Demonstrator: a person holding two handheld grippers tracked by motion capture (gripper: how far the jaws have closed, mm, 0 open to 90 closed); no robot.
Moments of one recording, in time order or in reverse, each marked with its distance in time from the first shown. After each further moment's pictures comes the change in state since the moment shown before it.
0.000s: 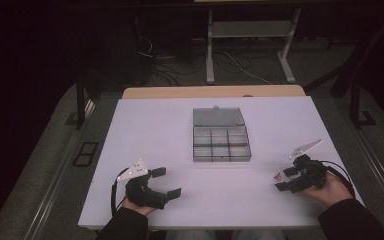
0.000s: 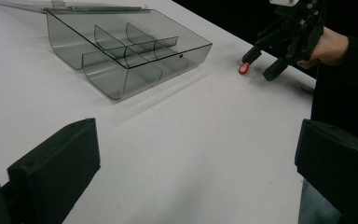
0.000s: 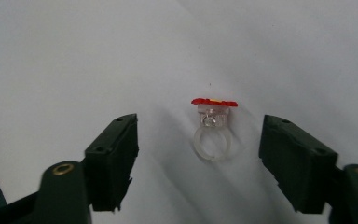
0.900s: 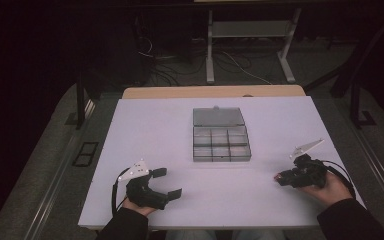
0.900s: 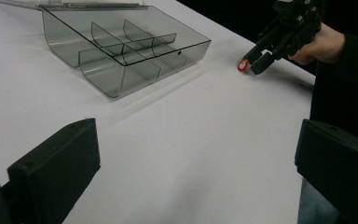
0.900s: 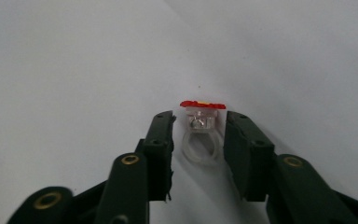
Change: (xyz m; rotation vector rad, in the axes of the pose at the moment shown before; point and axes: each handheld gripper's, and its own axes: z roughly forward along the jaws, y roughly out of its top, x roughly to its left) left arm -0.001 0.000 0.001 0.008 -0.005 0.004; right arm -0.003 -0.001 0.000 -0.016 -0.017 -0.010
